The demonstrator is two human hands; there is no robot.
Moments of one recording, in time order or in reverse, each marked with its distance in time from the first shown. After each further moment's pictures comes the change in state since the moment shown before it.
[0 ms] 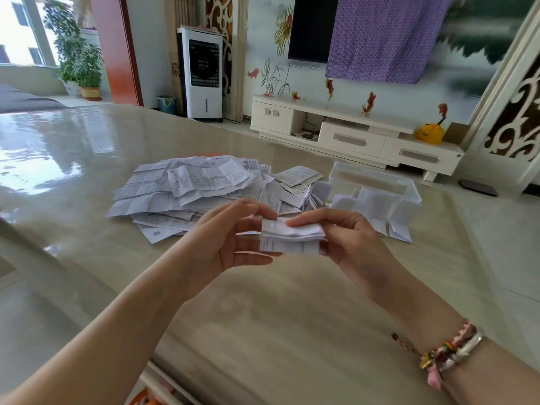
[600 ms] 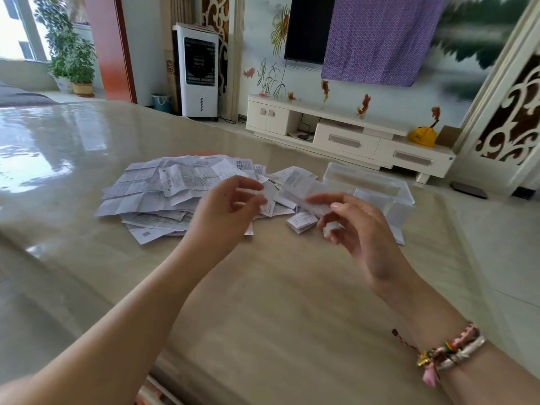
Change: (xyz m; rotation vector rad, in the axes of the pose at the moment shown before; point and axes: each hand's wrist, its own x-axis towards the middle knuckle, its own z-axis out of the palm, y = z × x) left_hand 0.037 -0.005 0.006 0.526 0.388 0.316; right_hand 0.005 -0.001 -0.019 -0.079 0.246 -0.031
